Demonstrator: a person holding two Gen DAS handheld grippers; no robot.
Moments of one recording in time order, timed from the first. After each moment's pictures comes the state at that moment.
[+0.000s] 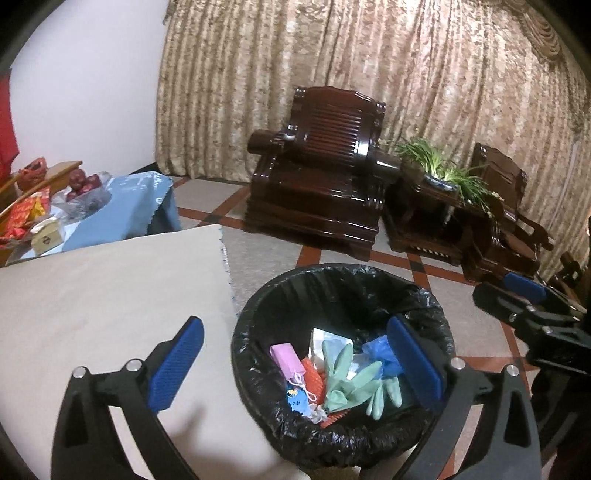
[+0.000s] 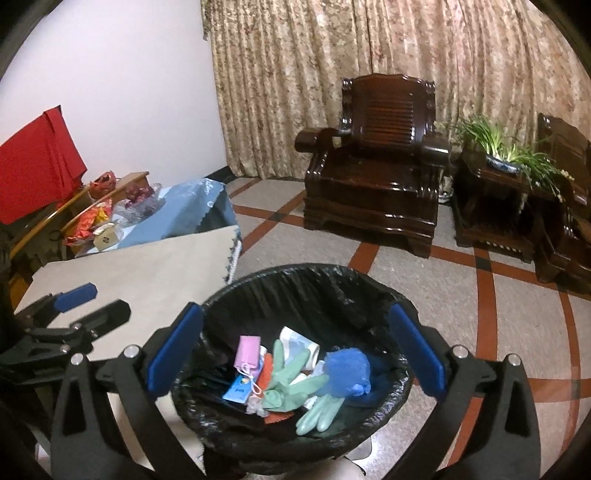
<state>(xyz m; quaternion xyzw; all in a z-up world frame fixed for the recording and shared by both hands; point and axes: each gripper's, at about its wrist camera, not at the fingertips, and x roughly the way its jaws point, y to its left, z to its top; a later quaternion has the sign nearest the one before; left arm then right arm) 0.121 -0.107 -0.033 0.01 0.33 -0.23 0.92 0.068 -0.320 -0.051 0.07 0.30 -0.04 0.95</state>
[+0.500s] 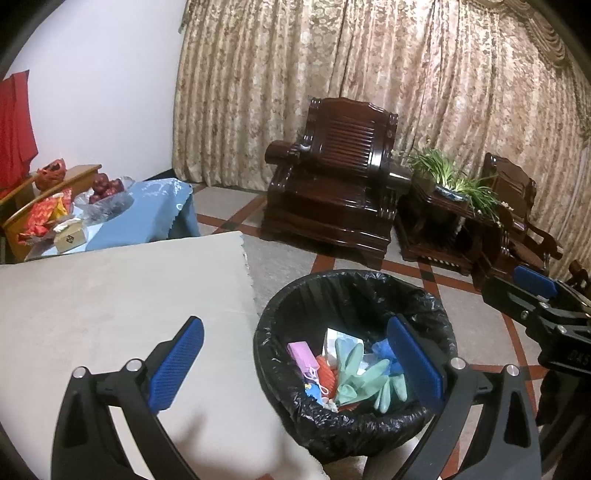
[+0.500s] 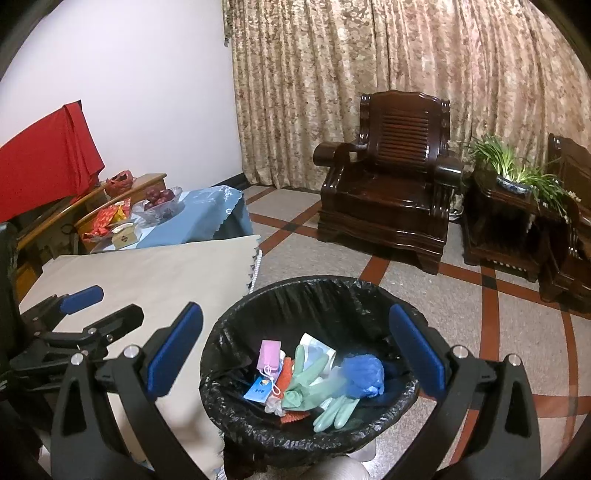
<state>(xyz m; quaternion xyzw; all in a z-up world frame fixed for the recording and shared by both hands) 0.096 -0.084 -0.013 0.00 0.31 -0.20 0.93 0.048 -0.291 -0.026 0.05 0.28 -0.01 0.96</state>
